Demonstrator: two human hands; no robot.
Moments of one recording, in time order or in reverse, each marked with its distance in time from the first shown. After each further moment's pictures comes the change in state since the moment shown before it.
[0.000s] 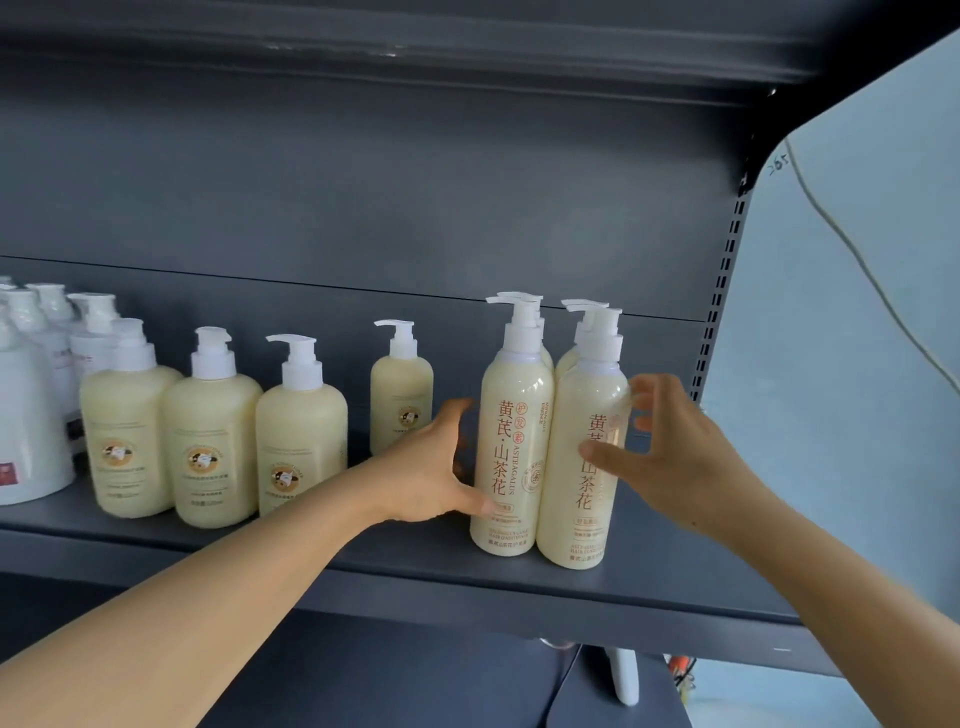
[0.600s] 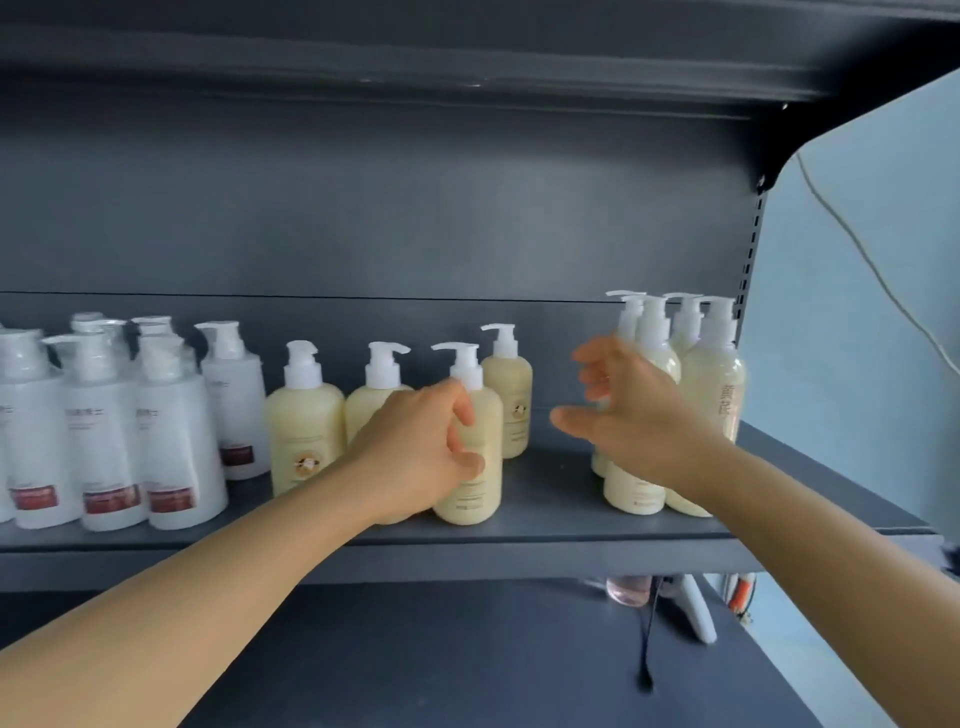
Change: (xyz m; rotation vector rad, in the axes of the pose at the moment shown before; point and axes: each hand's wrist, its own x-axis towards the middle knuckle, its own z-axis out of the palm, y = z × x) left_hand -0.104 -0.066 -0.117 0.251 0.234 0.154; right_hand -0.039 -0.162 0.085 0.005 0.075 -0.058
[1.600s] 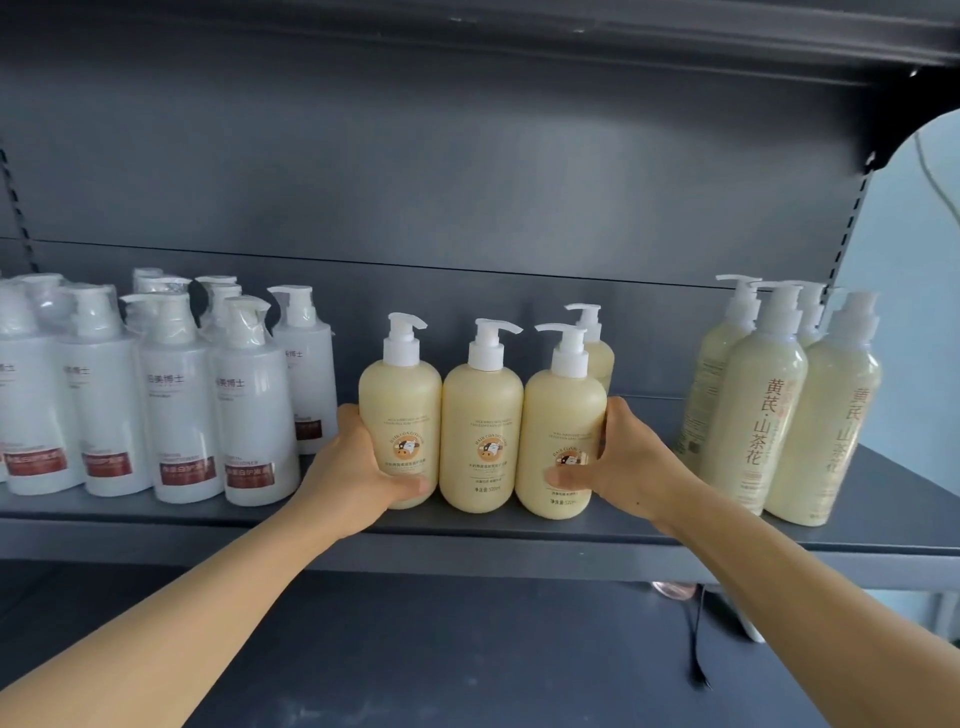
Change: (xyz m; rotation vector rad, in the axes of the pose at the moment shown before) left_hand -0.008 -0.148 0.005 -0.328 0.077 -0.371; right_hand 0.027 -0.003 0.104 0.130 -0.228 0.305
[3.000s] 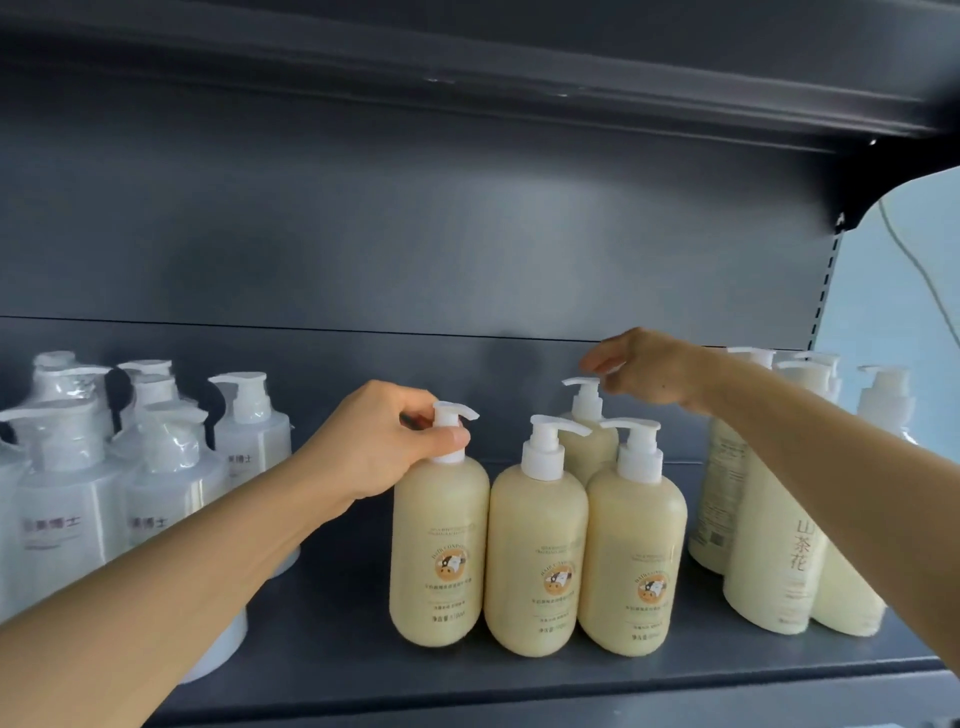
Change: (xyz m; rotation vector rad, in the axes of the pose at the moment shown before) left_hand 0.082 0.074 -0.031 -0.132 -0.156 0.333; right_hand 0.105 -0.078 -0.087 -0.453 0.039 -0.060
